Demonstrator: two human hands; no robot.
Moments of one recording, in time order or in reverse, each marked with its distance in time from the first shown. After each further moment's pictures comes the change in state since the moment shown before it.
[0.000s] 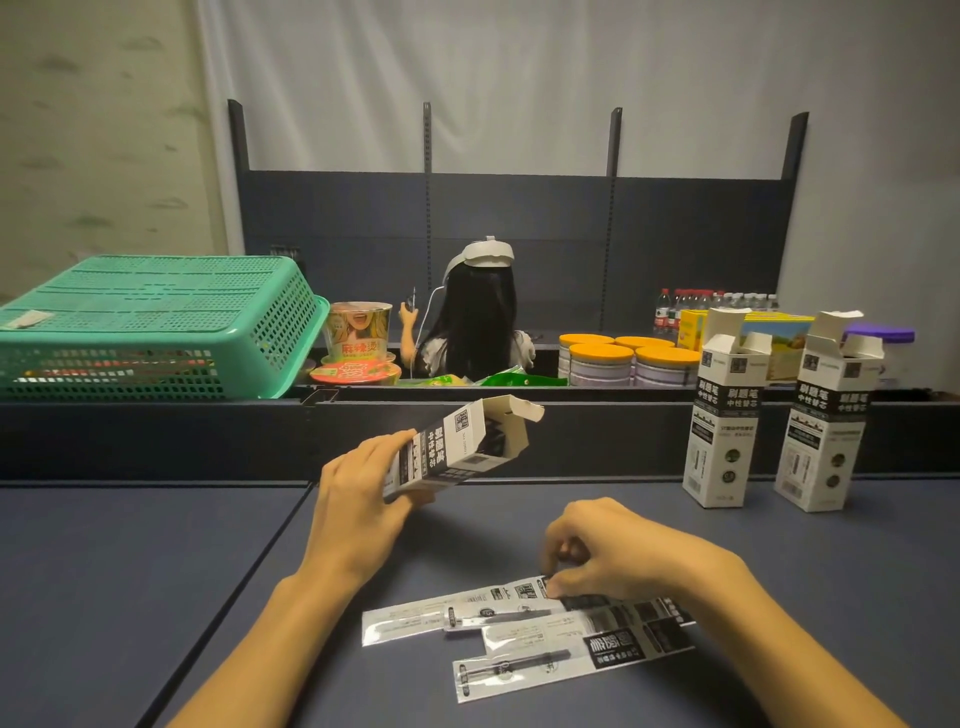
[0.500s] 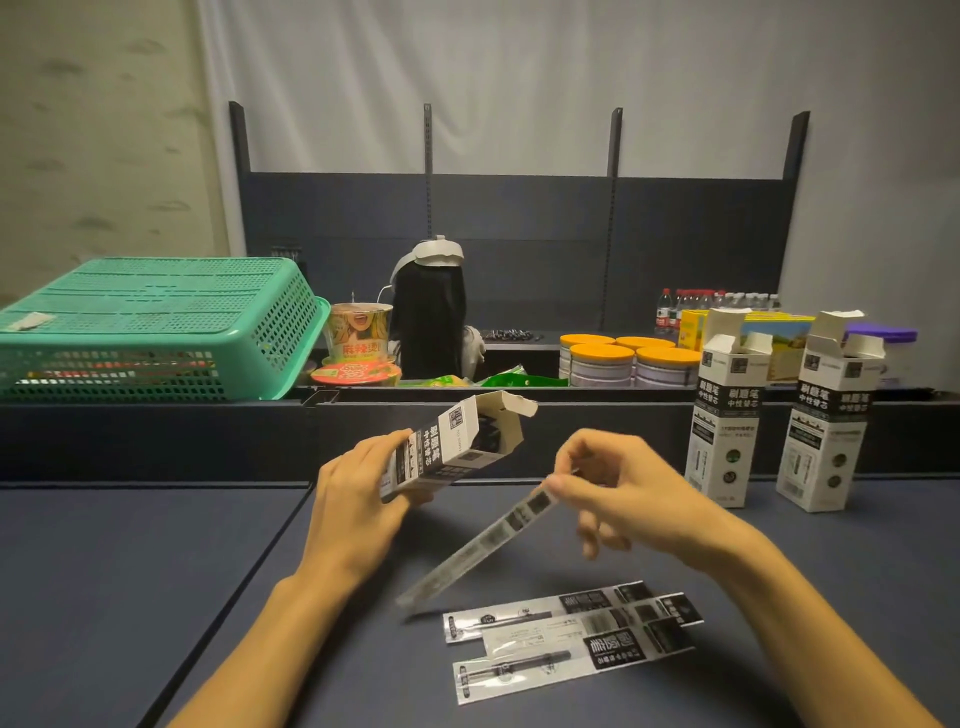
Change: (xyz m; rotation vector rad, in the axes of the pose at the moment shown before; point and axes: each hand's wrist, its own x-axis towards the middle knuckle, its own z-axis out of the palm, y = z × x) left_hand 0.002 -0.003 0.000 -0.013 0.020 -0.020; right_hand -0.017 -0.011 -0.026 0.794 0.321 -0.121
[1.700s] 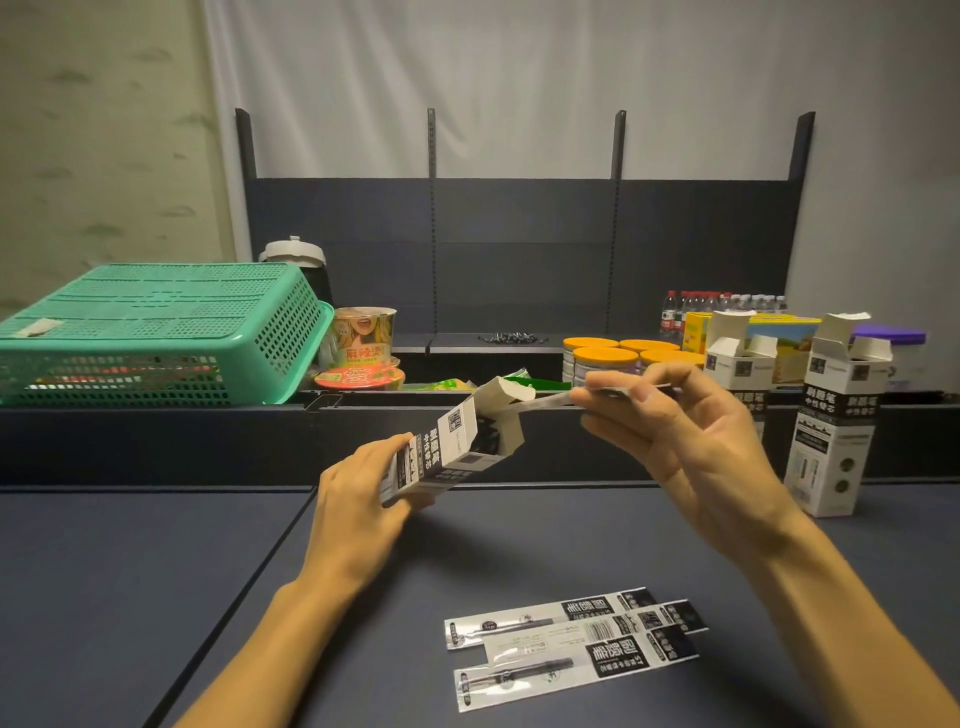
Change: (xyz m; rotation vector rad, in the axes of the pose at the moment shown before) left_hand 0.000 0.001 -0.001 -0.033 0.008 -0.009; right_hand -0.009 -0.025 -0.017 0.656 0.289 -0.283
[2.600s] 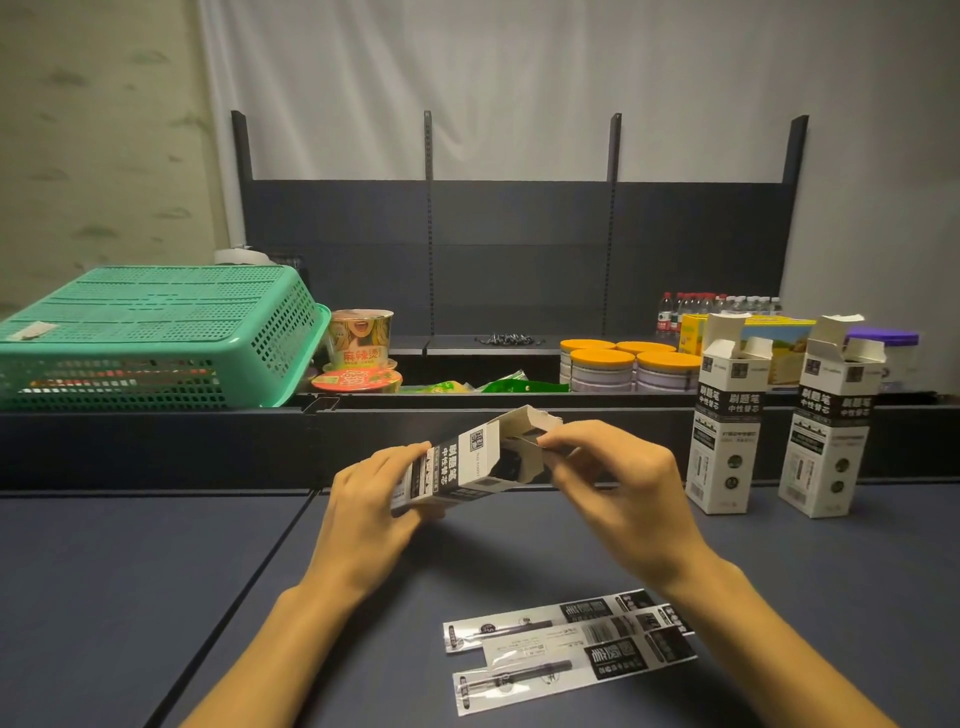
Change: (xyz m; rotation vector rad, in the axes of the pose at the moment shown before) left_hand -0.002 0.003 0.004 0.022 -0.071 0.079; right_hand 0.000 0.058 0.000 -1.013 -0.103 -0.659
